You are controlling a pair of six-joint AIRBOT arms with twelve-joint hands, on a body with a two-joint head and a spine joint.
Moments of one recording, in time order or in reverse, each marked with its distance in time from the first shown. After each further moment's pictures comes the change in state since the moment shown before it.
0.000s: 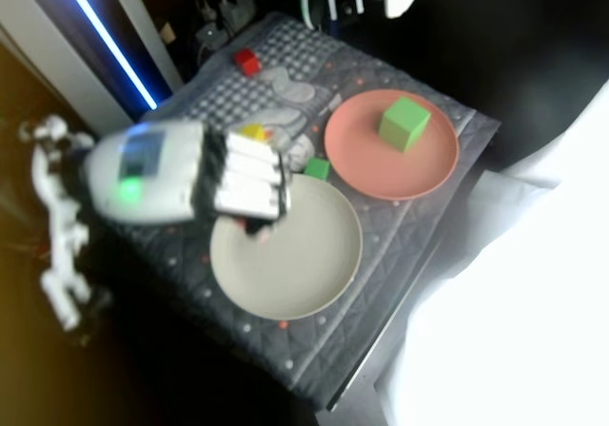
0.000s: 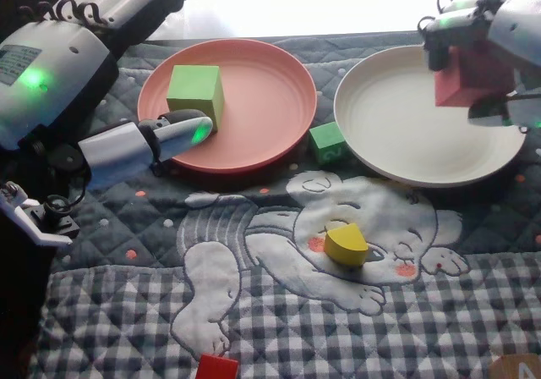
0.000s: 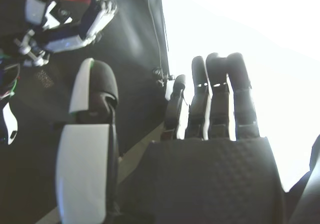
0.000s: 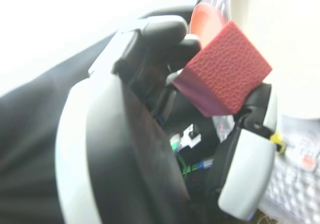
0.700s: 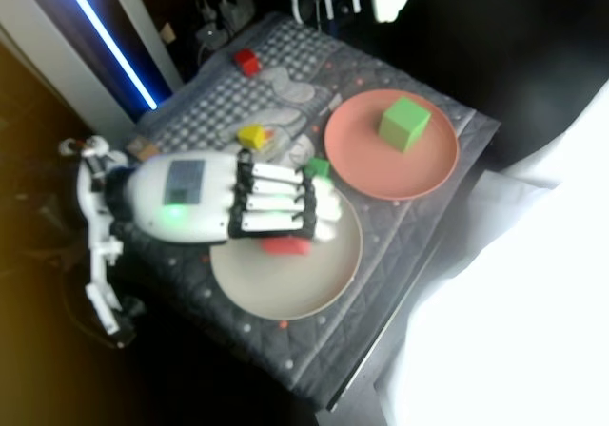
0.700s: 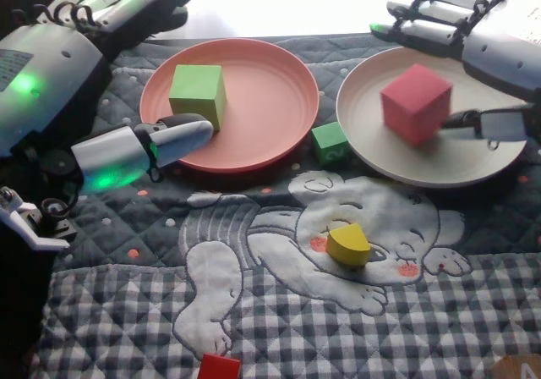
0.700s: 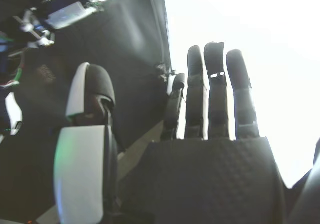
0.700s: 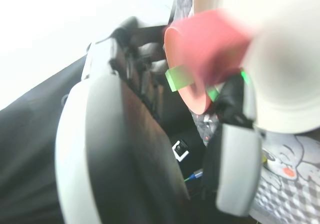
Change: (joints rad) left arm 0.028 0.006 -0.013 -0.007 -0.049 0.000; right arm 0.002 -0.039 0.011 -0.002 0.067 0.000
